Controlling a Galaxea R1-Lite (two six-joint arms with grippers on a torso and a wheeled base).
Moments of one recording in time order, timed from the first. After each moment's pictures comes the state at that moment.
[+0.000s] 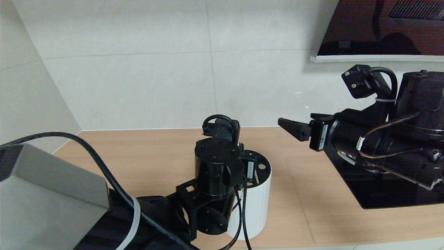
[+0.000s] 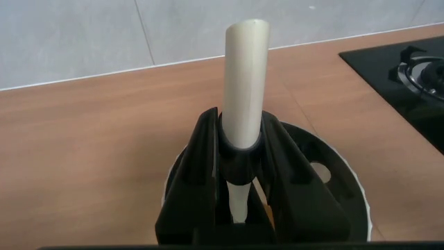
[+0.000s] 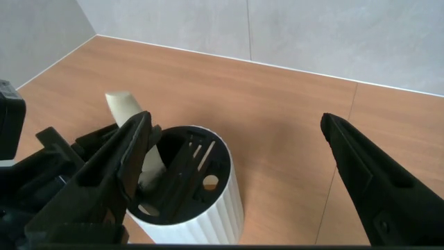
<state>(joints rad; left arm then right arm) -0.90 1.98 -0.88 -0.97 0.70 -0.10 0.66 1.54 -0.86 -0.60 -0.14 0.13</state>
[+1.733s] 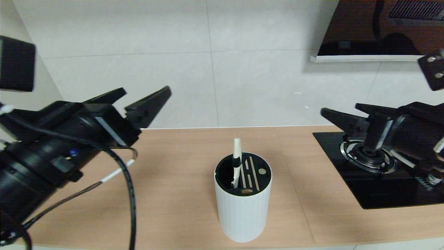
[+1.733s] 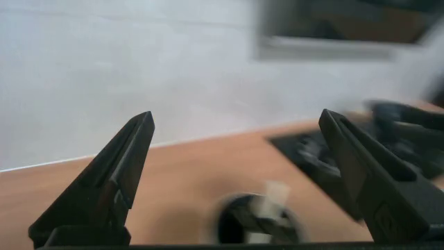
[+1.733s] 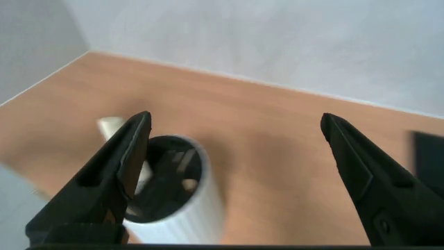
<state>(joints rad) -0.61 1.27 -0.60 -0.90 0.24 -0.10 0.56 1.29 -0.73 -0.58 -0.13 0.08</state>
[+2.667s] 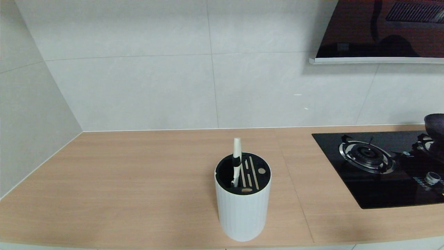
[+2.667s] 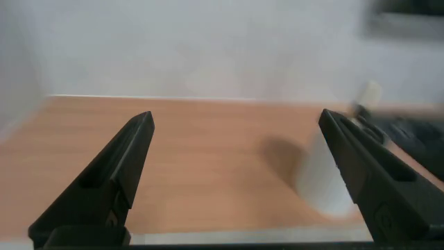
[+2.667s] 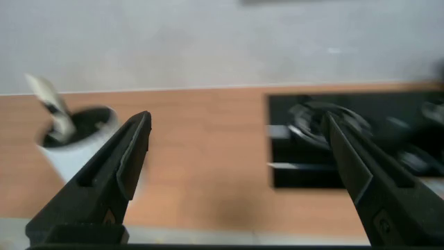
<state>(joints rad) -0.26 0.14 -0.56 0.21 0.27 -0.09 0.15 0.23 -0.43 0.09 -0.12 0.04</state>
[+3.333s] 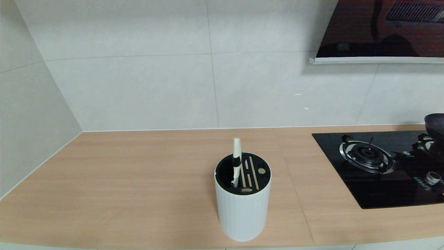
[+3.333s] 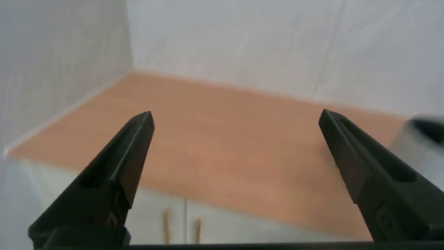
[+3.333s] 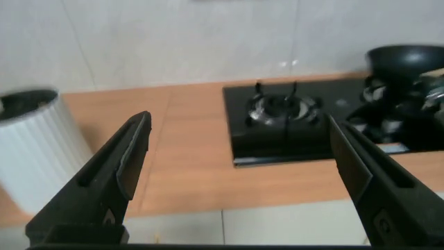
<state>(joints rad) 0.00 0.01 -0.27 0.15 0.24 -0.08 0.00 0.00 -0.14 0.01 -0.01 0.02</state>
